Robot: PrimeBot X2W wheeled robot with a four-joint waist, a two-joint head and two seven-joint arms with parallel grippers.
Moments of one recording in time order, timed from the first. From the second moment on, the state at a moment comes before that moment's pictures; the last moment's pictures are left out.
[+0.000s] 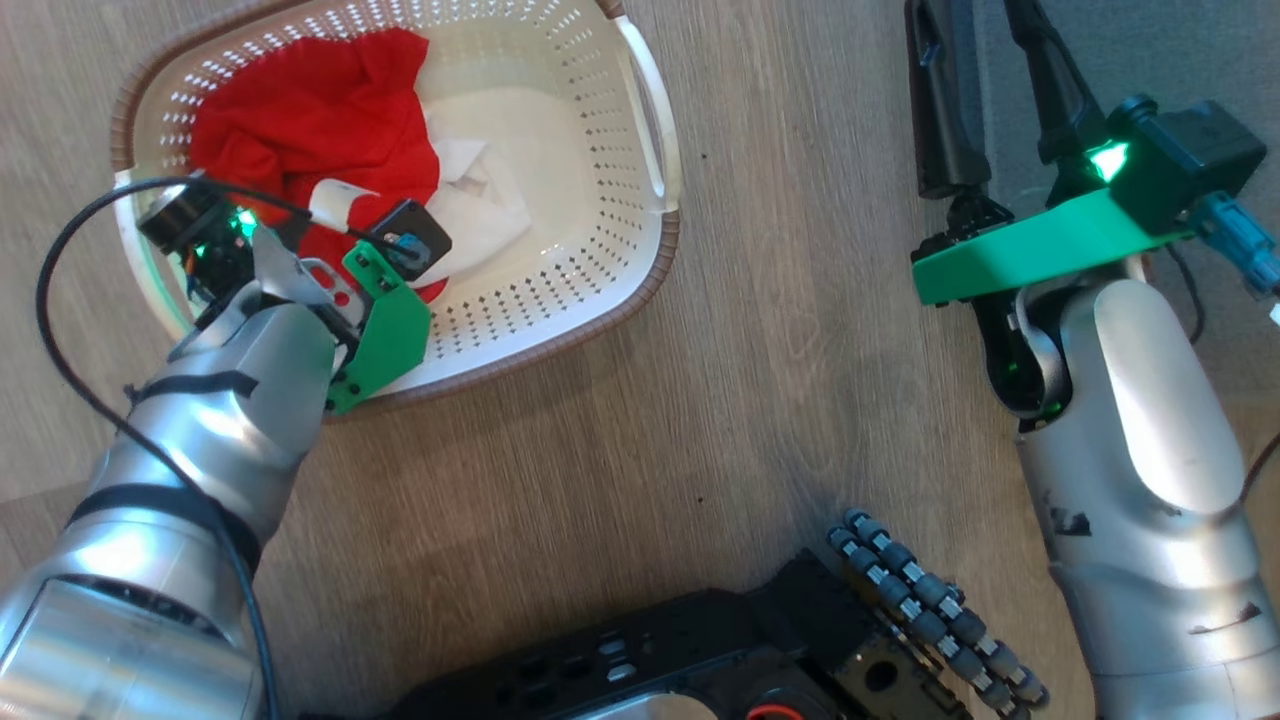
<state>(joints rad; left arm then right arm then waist) -1.02 0.12 -0.61 1.27 0.27 -0.08 -0.07 -0.62 -0.06 0.14 0.28 0.26 0.13 -0.26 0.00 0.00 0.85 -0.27</state>
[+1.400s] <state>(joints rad) -0.95 0.05 -0.62 1.29 0.12 -0.05 -0.16 -0.62 -0.07 0.15 0.33 0.24 0.13 -0.26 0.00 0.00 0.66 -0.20</state>
